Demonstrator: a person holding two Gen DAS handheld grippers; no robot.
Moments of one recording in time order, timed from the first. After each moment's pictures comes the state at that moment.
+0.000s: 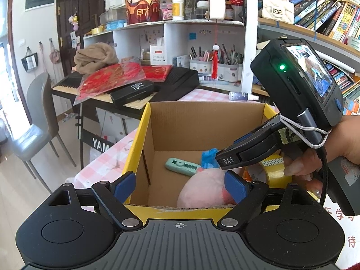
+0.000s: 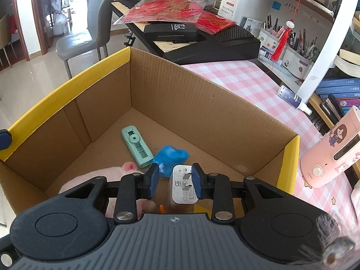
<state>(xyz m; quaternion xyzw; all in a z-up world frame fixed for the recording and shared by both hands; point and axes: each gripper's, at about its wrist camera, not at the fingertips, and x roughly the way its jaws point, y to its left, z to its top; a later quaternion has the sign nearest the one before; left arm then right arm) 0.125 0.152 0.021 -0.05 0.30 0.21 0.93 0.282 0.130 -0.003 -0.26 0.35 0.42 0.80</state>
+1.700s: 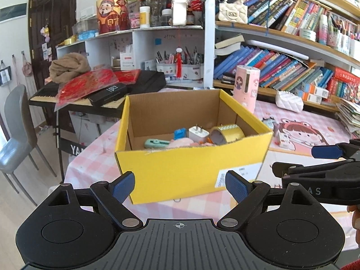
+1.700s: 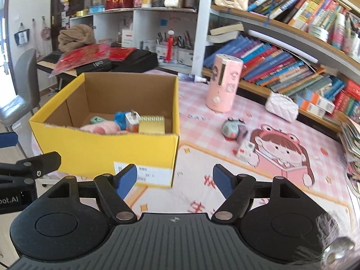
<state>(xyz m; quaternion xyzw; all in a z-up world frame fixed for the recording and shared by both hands) 0.043 0.121 0.022 -0.03 0.29 0.11 0.95 0.109 -0.025 0.016 -0.11 0.30 0.20 0.93</state>
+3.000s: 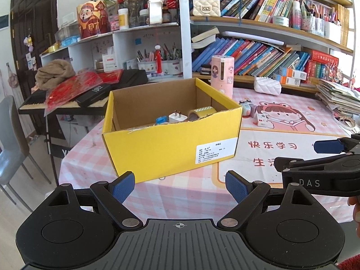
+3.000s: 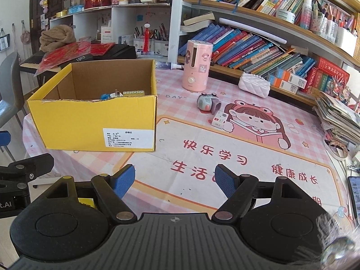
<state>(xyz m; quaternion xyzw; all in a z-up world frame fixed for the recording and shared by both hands) 0.005 0.098 0.015 0.01 0.30 0.07 0.95 0.055 -0.057 0.003 -0.09 0.31 0.14 0.94</state>
